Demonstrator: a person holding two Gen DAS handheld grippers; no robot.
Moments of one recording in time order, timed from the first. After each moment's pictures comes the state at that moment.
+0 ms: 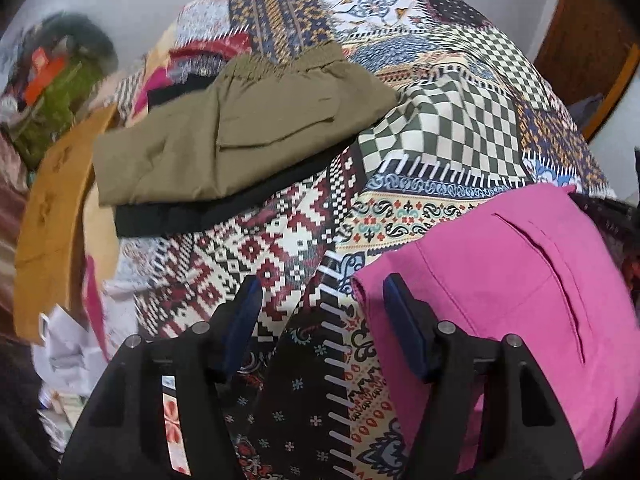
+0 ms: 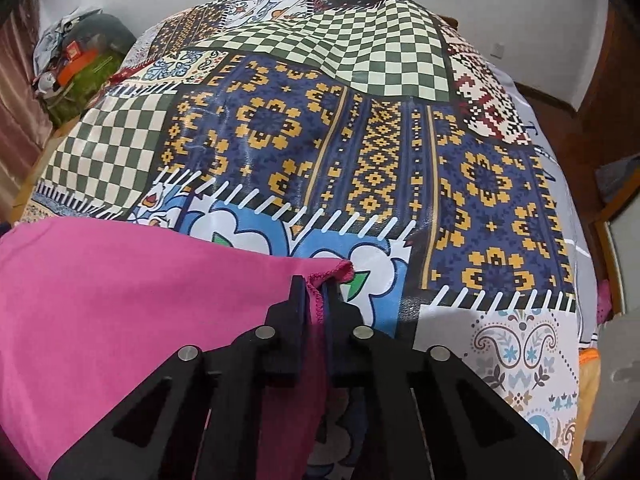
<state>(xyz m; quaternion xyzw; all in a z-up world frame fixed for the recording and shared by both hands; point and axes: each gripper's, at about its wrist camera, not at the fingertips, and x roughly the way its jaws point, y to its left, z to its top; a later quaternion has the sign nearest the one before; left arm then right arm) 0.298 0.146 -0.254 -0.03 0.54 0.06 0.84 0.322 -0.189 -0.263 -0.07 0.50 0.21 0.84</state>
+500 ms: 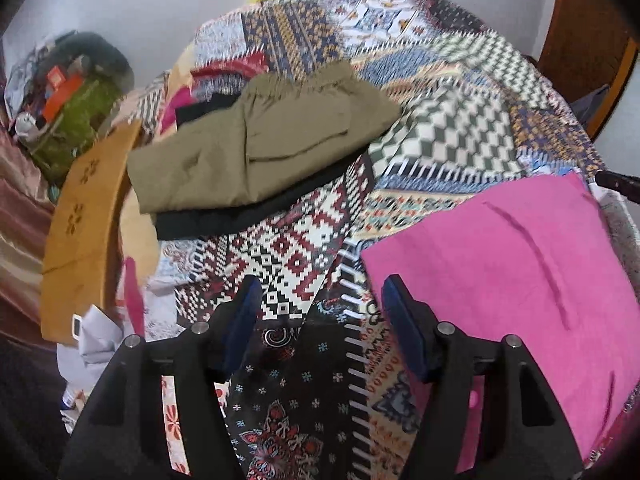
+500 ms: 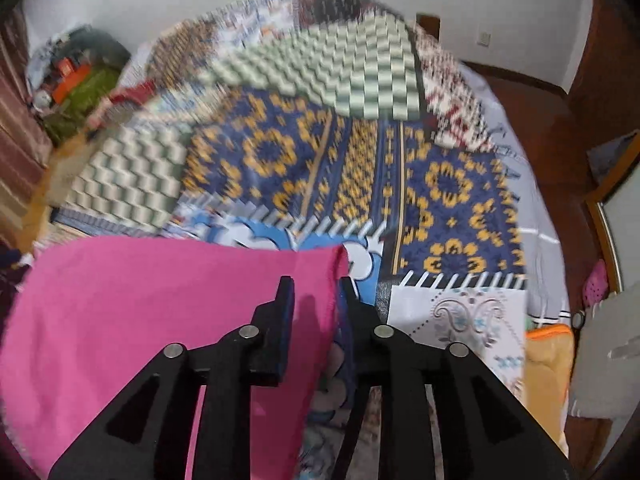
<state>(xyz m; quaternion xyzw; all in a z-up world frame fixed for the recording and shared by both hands) 0.273 0.133 -0.215 0.03 0.52 0.08 0.85 0.322 -0.201 -0.204 -0.03 0.51 0.20 0.84</state>
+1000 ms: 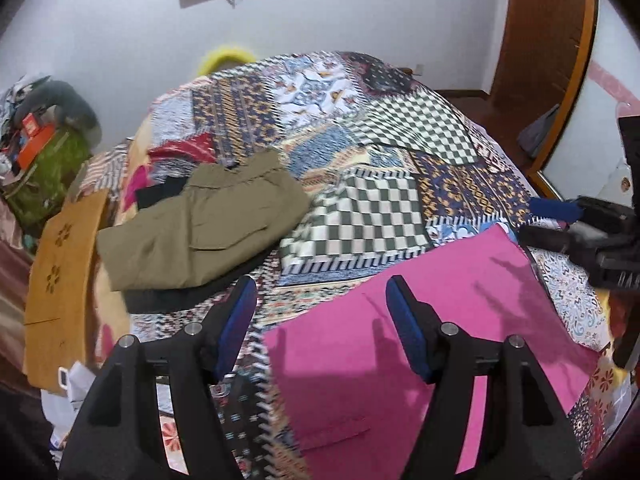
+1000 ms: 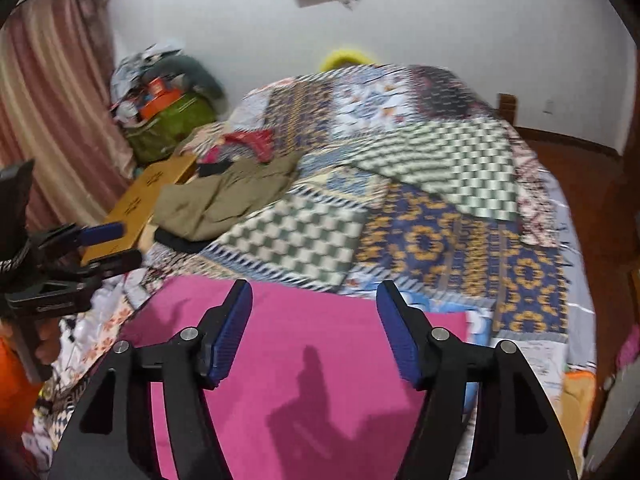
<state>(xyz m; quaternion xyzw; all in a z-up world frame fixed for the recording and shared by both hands) 0.295 0.072 -0.160 0.02 0.45 0.00 0.89 0.275 -0.124 -0.132 -0.01 0.42 0.34 0.84</state>
